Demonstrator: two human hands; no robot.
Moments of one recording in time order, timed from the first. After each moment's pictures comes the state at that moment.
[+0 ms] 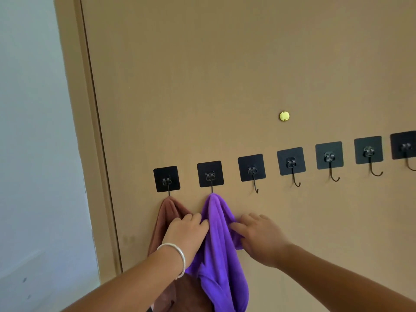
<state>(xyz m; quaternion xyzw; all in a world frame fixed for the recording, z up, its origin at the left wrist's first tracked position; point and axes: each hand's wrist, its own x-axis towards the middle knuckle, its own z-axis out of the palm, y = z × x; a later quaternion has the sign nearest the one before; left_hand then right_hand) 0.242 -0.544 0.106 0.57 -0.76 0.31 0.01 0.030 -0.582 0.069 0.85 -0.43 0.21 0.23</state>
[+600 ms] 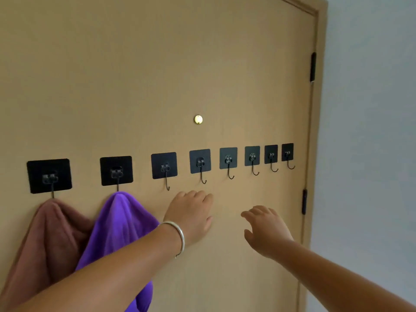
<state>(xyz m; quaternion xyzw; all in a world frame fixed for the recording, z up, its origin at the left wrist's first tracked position) 0.074 -0.548 0.128 0.32 -0.87 0.29 0.24 -0.144 -0.487 0.072 0.64 -0.71 0.16 0.23</state>
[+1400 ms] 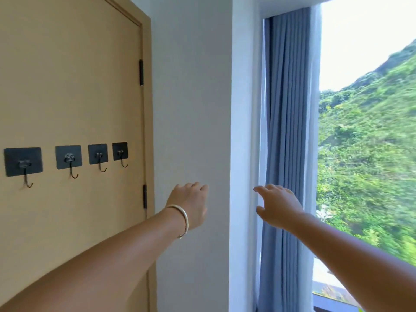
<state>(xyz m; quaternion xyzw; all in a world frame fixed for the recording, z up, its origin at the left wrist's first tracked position) -0.233 -0.323 0.137 0.06 -0.94 0.18 0.28 -0.348 -0.104 0.128 0.29 -0.91 0.07 0.27</state>
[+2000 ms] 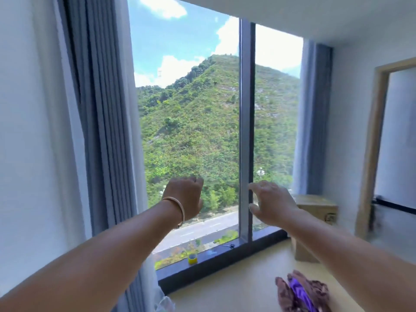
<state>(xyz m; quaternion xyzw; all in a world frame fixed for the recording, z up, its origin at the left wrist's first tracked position) -0.398 0.052 0.121 -0.32 -0.88 0.08 0.35 -0.295 0.263 0.101 -0.09 -0.96 -0.01 0.26</state>
